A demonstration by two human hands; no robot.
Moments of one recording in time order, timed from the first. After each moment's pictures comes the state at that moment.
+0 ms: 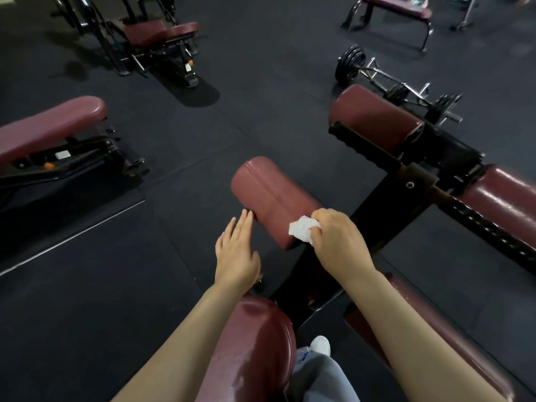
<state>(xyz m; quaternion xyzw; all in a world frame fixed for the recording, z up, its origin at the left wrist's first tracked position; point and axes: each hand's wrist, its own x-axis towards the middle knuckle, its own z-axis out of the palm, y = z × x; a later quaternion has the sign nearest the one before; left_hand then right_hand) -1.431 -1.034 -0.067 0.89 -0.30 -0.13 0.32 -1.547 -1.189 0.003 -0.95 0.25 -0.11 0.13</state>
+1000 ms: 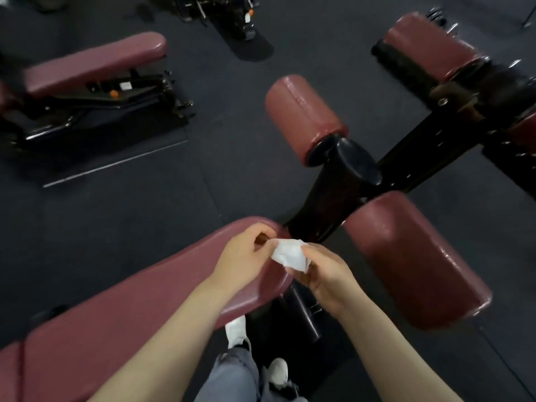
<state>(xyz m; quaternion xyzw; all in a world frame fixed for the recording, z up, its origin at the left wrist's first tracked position) -1.600 -0.925 -0.077 0.85 -0.22 -0.23 0.42 -1.701 -1.072 -0.076 -0.44 0.41 0.02 0.80</state>
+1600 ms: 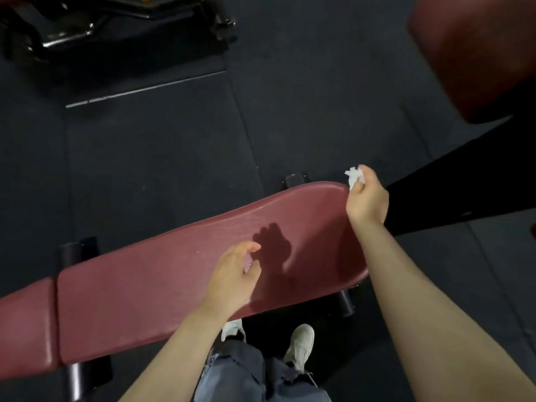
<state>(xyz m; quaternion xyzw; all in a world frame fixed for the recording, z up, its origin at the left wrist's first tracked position) -1.570 -0.755 -0.239 0.89 -0.07 -0.28 0.35 -1.526 -1.040 -0.254 -0.84 0.41 -0.08 0.33</state>
